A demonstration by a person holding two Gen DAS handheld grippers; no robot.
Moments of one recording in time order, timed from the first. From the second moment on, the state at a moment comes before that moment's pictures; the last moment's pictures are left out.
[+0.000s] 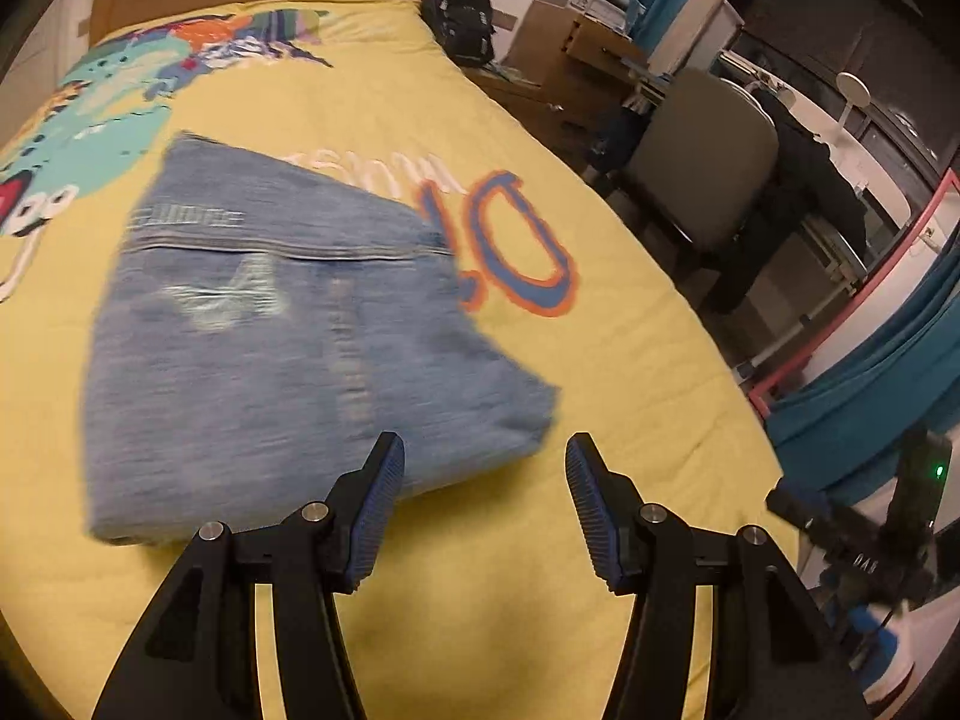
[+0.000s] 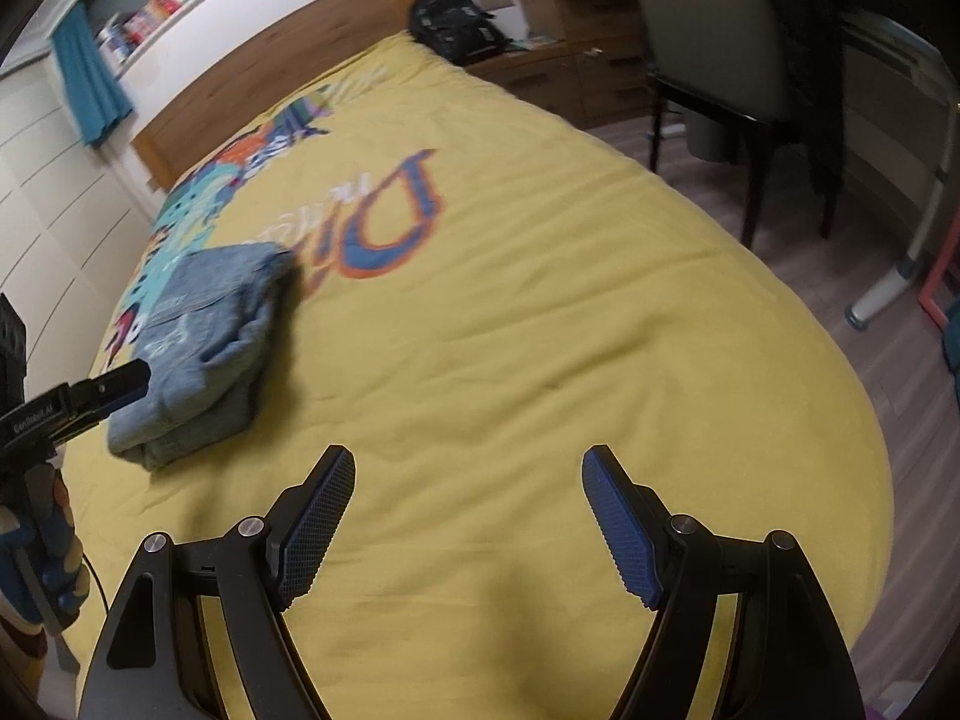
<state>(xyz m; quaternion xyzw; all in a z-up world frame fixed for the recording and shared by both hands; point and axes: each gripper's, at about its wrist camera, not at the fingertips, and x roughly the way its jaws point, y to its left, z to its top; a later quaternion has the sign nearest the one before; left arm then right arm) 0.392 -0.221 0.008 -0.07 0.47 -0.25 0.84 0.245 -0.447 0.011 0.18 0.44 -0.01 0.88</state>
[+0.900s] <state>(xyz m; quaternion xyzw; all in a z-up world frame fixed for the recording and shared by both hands) 0.419 -0.109 -0.002 -0.04 0.45 -0.22 0.86 0.392 -0.214 0.003 0.08 0.45 0.16 0.87</state>
